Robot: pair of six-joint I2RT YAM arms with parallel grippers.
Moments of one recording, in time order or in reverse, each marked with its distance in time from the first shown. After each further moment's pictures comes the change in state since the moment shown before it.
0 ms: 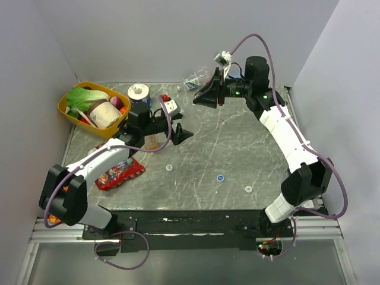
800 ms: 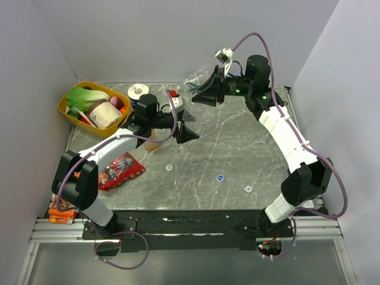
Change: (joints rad) left arm 0.000 0.155 0.137 -0.011 0.272 -0.041; right arm 0.007 0.000 -0.010 0.126 -0.045 0.153
